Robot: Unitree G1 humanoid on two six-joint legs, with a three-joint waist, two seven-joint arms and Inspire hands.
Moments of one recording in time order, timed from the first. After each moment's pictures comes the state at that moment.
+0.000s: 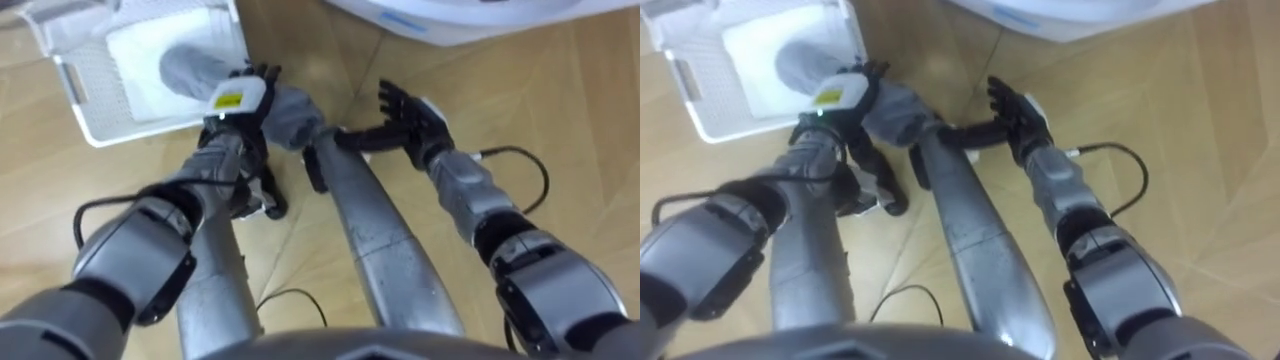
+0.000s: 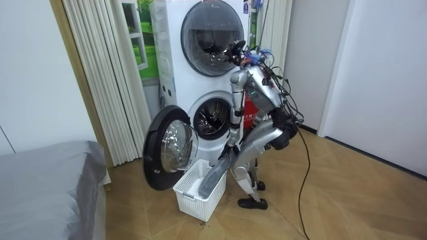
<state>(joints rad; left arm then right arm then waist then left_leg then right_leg) -0.63 0.19 -0.55 1.31 0.74 -0.16 0.43 -0.46 -0.18 0.37 1.08 0.44 -0.20 0.08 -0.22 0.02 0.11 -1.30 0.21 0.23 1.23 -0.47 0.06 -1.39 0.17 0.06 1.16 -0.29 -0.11</state>
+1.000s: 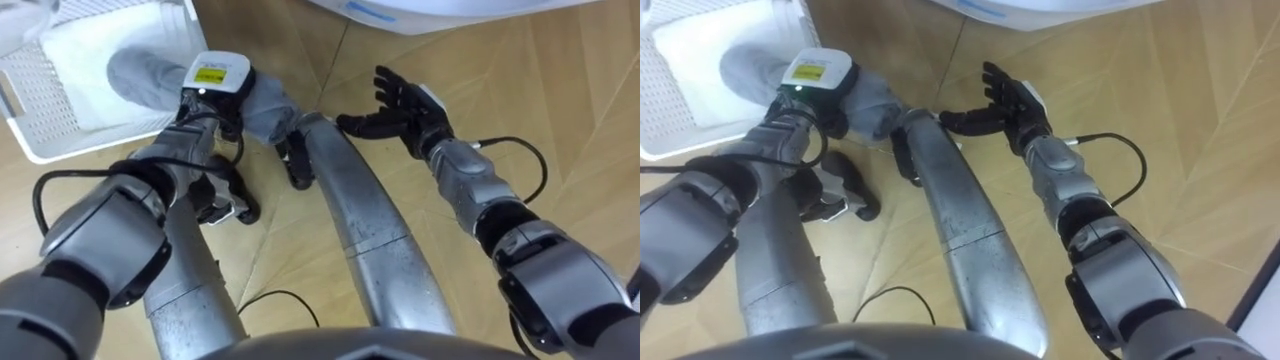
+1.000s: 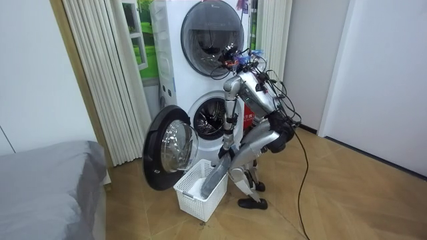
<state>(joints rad) -0.68 0.28 -0.69 1.31 0.76 -0.16 0.40 -0.49 -0.20 0.43 1.09 0.51 -0.21 0.11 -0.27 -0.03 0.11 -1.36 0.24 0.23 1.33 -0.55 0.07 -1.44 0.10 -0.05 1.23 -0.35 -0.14</state>
